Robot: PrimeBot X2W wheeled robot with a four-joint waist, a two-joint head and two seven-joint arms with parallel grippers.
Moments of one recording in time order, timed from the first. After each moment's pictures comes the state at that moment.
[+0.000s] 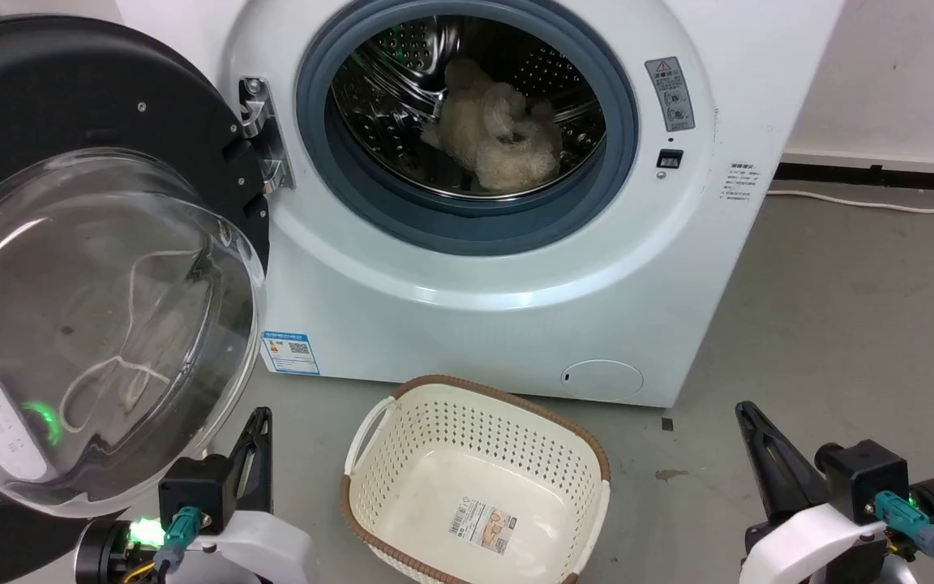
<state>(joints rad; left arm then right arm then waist) 0.01 0.05 0.00 0.00 0.00 0.00 0.00 0.00 -0.05 0.00 0.01 0.00 0.13 0.00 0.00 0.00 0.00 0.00</state>
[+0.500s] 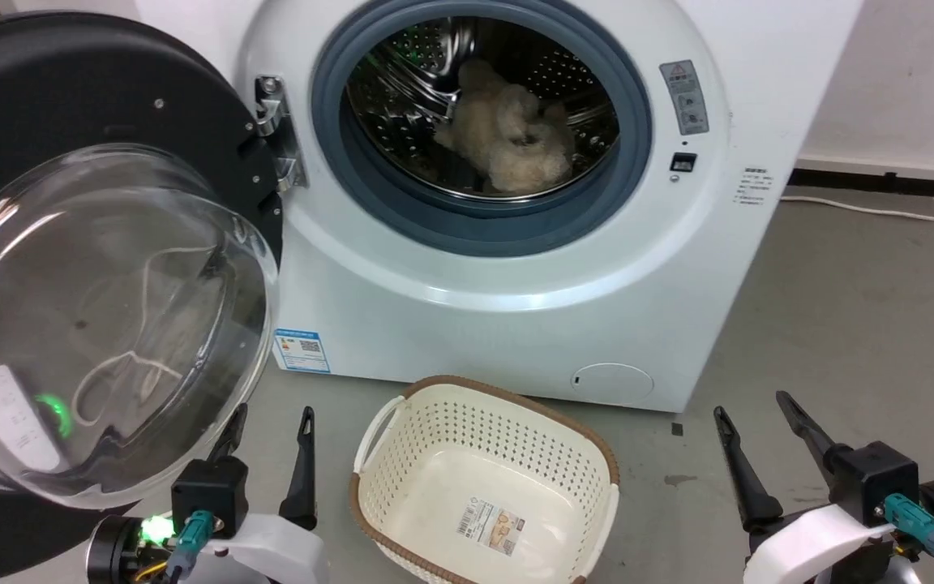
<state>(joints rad) 0.01 0.05 -0.03 0.01 0.00 0.00 -0.02 0.00 -0.05 -0.01 0.01 0.01 0.13 -0.02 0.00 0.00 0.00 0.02</state>
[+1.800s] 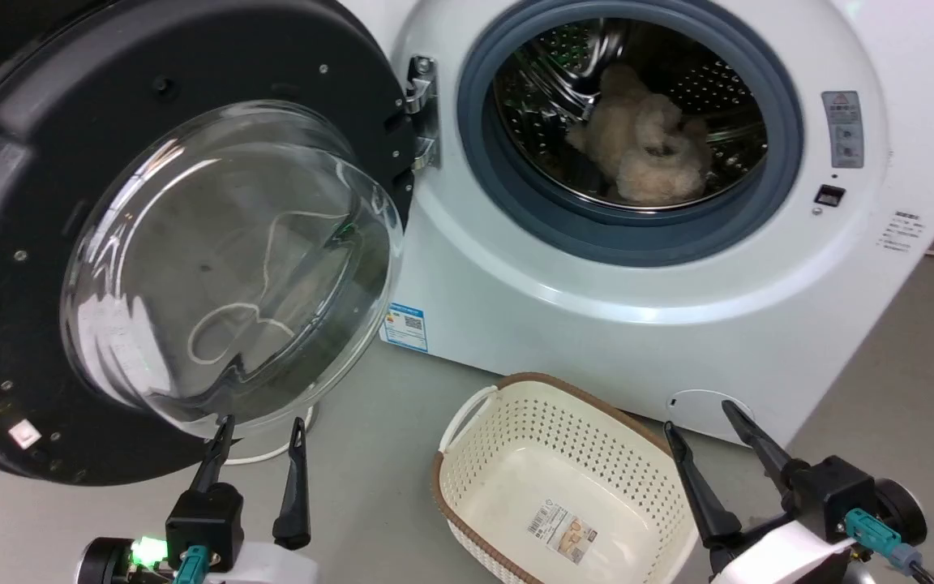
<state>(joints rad) 0.06 0.09 -0.07 -0.03 0.00 0.07 -0.10 -0.01 -0.10 0.12 0.06 0.08 0.13 -0.11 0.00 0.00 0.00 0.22</state>
